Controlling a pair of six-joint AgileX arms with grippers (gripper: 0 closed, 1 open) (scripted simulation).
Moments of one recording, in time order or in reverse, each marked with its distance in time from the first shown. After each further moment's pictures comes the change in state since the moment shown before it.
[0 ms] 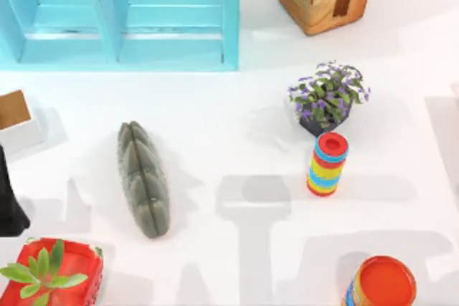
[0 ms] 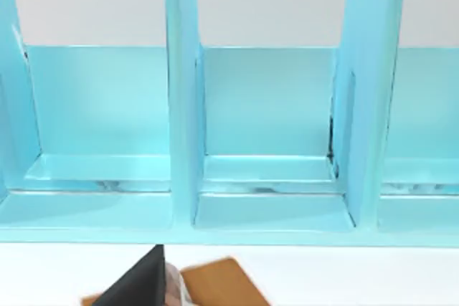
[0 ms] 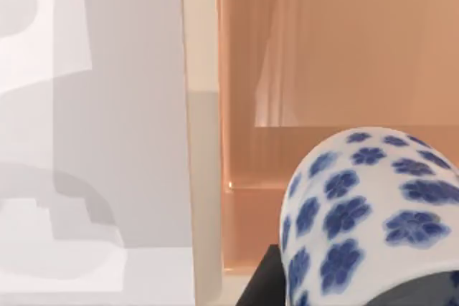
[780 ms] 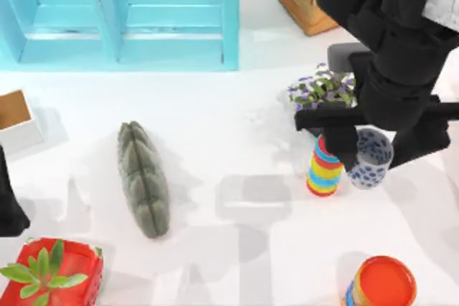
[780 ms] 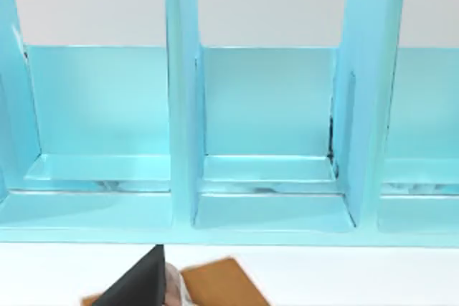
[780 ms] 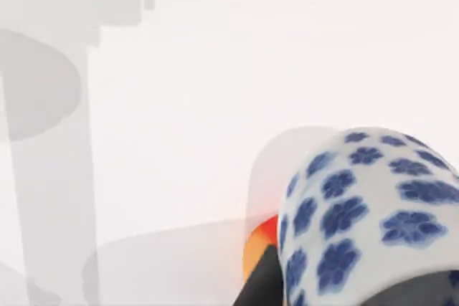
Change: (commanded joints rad) left arm 0.000 0.000 0.000 0.000 0.000 0.000; right arm 0.867 0.416 0.463 -0.061 -0.005 0.800
